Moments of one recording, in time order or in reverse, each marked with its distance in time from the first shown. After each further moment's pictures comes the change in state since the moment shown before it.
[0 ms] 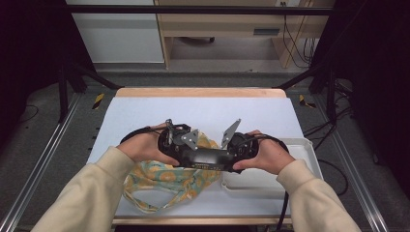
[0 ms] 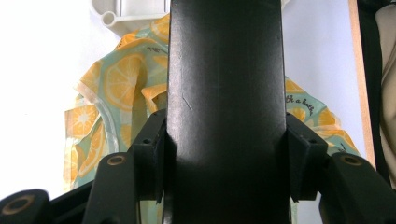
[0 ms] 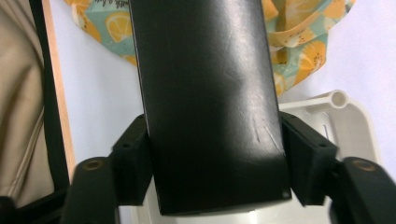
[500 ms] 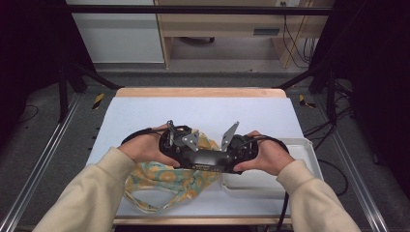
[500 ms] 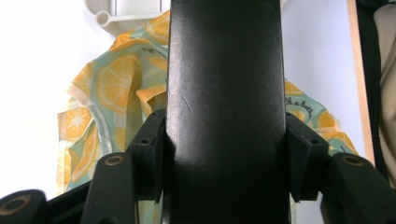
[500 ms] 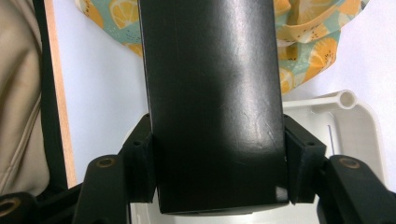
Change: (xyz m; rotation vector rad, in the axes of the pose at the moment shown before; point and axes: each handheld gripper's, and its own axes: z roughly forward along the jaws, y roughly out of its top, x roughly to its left) left arm -0.001 0.000 0.005 -0.005 -0.004 0.000; right arm 0.002 -0.001 0.004 0.023 0.003 -0.047
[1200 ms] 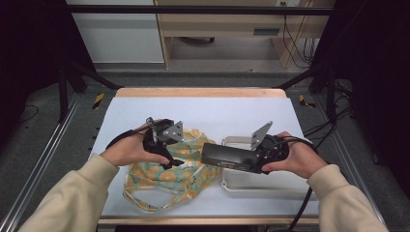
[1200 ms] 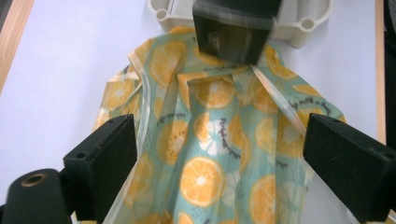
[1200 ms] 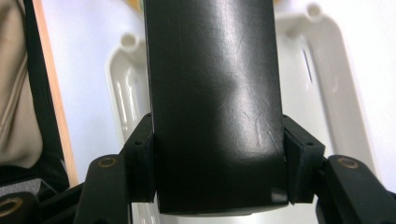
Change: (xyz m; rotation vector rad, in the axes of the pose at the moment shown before) left arm -0.007 -0.034 -0.027 -0.126 0.128 -0.178; right arm -0.008 -0.068 -0.031 -0.007 -0.041 0.069
